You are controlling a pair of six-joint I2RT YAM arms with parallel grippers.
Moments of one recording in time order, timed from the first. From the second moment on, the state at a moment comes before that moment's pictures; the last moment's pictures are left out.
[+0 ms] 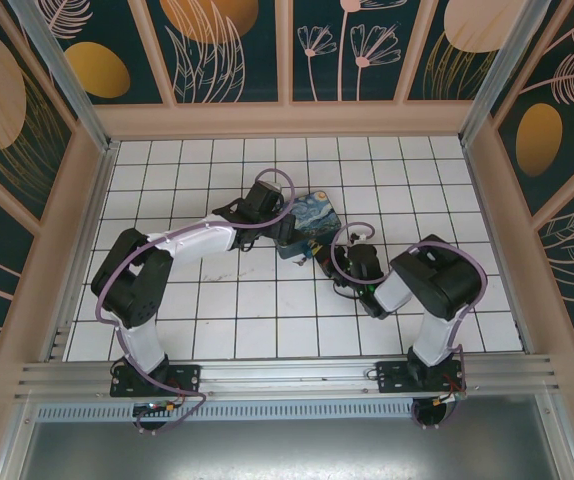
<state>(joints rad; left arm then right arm) -0.66 1.82 1.18 -0.23 -0.19 -0.33 0.60 1.81 0.33 1.09 -0.13 1.34</state>
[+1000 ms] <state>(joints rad) -0.66 1.86 1.18 -0.13 -0.17 -0.33 0.47 1.70 0.46 0.74 -0.19 1.22</state>
